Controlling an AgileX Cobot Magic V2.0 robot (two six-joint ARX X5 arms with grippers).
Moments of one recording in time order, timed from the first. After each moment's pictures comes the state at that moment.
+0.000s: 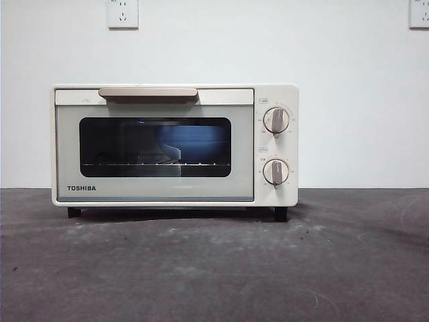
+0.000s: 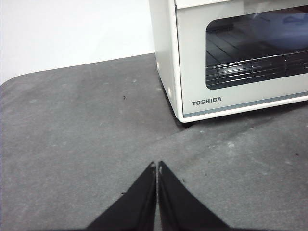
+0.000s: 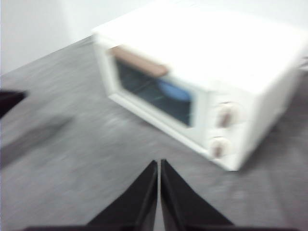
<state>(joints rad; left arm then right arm) 0.05 0.01 0.03 -0.17 0.15 0.17 0.51 0.63 0.81 -0.49 -0.21 0.03</state>
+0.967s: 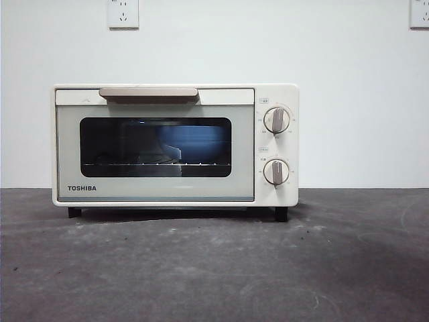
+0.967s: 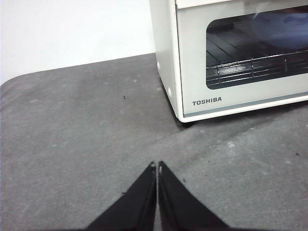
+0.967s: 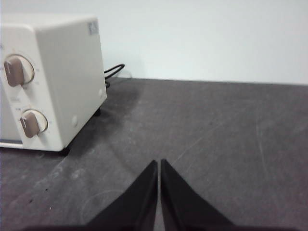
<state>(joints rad) 0.05 0.01 0.03 -0.17 0.15 0.17 0.02 0.01 0.02 -0.06 -0.10 0.04</state>
